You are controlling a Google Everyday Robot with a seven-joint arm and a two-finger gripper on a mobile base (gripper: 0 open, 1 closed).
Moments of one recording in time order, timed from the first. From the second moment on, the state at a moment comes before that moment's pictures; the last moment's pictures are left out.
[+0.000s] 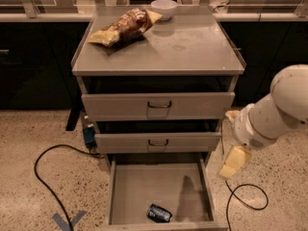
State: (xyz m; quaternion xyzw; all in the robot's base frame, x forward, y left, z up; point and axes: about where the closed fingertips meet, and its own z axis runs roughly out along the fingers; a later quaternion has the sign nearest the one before) arm 0.461 -0.200 0.760 -0.58 0.79 0.03 0.19
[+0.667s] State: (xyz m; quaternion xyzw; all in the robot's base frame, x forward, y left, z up) arm 0.454 -0.182 0.714 -0.58 0.79 0.07 0.20
